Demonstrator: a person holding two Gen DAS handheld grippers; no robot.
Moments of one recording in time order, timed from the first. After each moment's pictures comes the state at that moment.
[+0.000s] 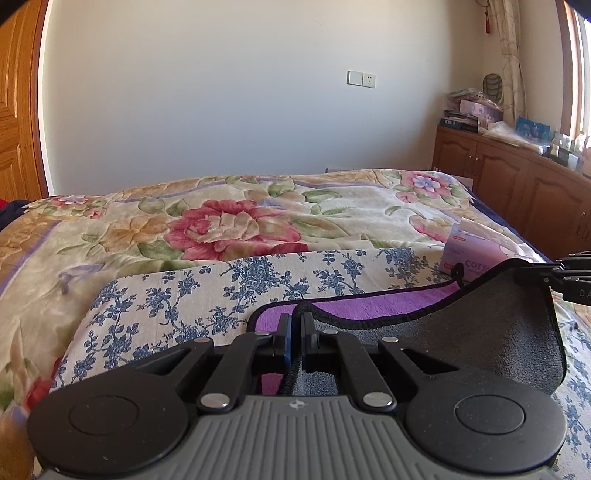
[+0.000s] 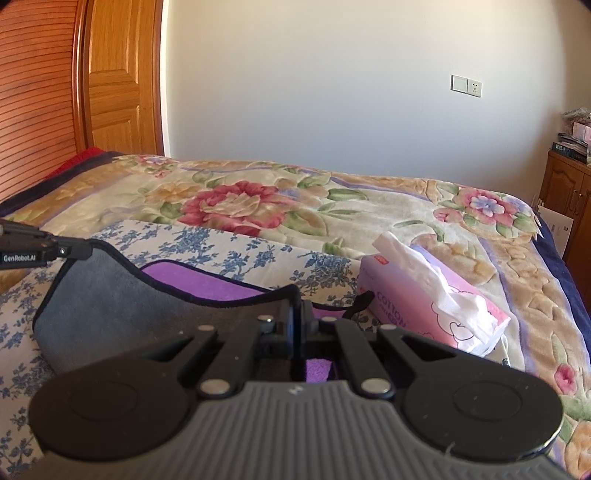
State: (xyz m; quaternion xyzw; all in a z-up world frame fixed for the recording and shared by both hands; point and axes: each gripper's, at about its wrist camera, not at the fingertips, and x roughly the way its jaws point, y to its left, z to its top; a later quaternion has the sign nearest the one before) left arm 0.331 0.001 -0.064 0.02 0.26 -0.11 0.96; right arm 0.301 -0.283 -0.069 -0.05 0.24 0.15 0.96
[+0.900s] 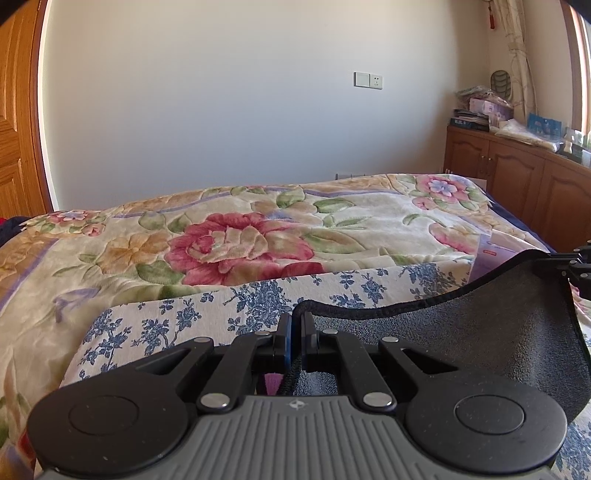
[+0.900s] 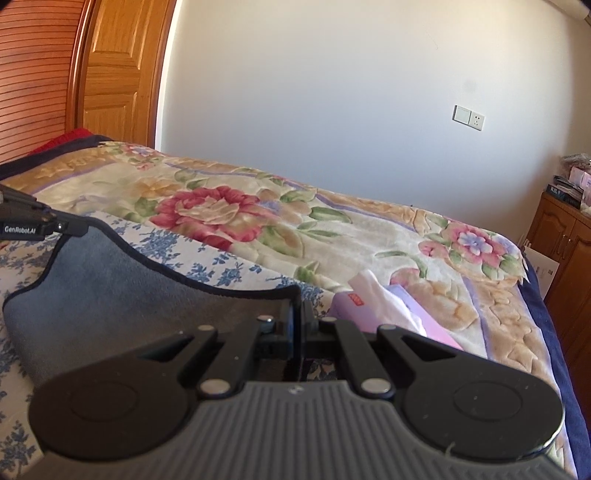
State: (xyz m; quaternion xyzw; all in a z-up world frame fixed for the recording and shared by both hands) left arm 0.381 -0.007 -0.070 0.03 0.25 -0.10 0.96; right arm 0.335 -0.280 -0.069 -0.12 0.21 0.13 0.96
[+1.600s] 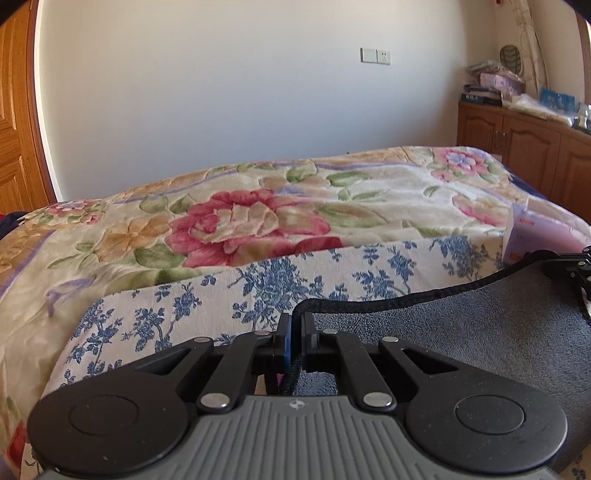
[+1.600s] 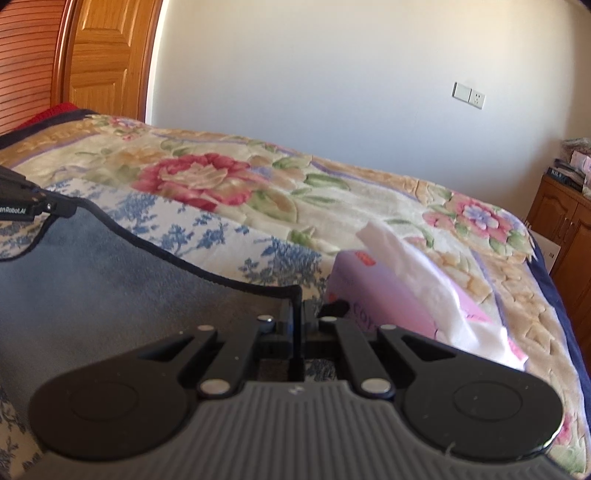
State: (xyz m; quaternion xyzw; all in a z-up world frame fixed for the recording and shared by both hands) left arm 0.415 -0.012 -0.106 0.06 0.28 -0.08 0.96; right arm 0.363 -0.281 -0.116 -0.12 0.24 0.12 0.95
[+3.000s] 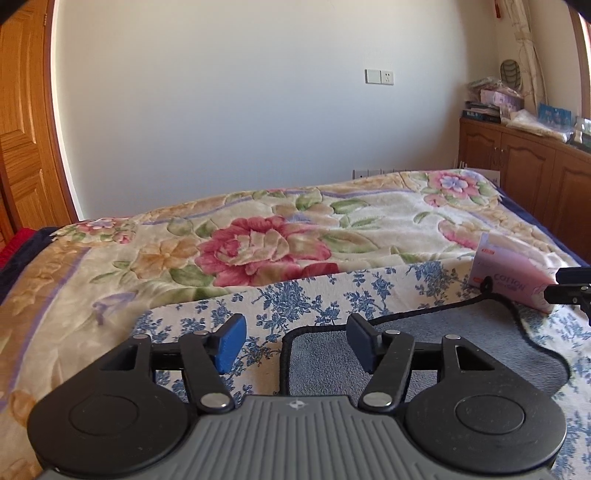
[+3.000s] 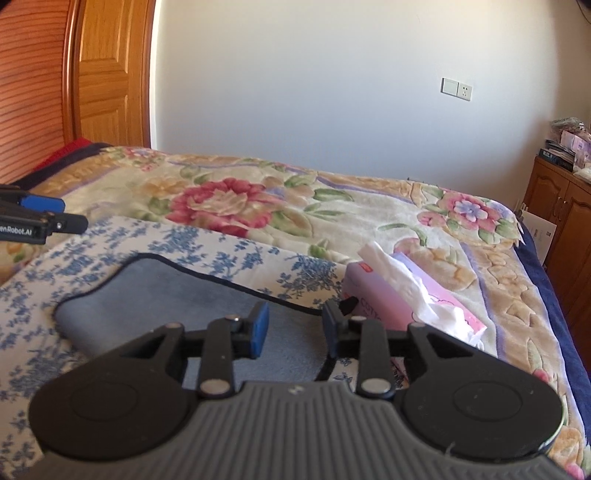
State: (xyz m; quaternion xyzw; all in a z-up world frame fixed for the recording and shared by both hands) left arm 0.337 -0.006 -0.030 0.06 0.26 -0.06 0.96; right arm 0.287 -0.276 -0.046 -0.07 0.24 0.13 0.96
